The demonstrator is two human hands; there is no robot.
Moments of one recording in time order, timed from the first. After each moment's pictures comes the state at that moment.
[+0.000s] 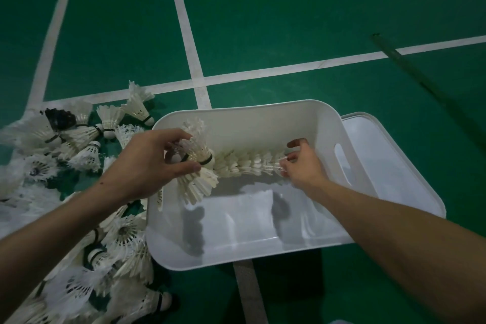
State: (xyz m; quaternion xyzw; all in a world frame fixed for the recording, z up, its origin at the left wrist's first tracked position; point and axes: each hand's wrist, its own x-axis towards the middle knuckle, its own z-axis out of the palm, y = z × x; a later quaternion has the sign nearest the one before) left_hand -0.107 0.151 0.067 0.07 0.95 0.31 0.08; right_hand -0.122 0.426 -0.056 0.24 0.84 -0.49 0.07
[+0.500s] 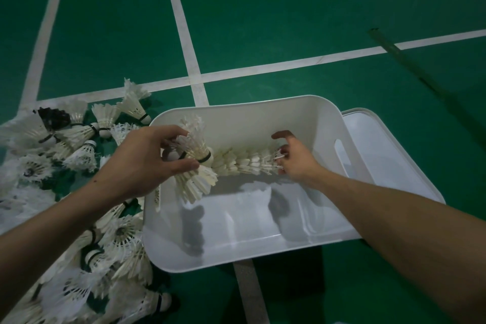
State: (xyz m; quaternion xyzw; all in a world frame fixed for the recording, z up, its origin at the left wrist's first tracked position) left_hand -0.107 0.150 0.068 0.06 0.95 0.31 0.08; right_hand -0.137 0.430 -0.069 0.14 0.85 -0.49 0.16
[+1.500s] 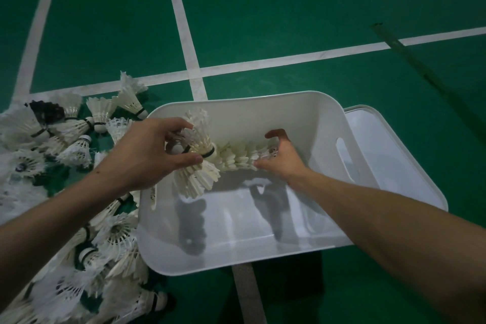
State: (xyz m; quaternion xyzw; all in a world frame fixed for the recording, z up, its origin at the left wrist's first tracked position) left_hand -0.114 0.162 0.068 0.07 0.95 0.29 0.09; right_hand -0.135 0.410 -0.077 0.14 0.82 -0.54 0.13
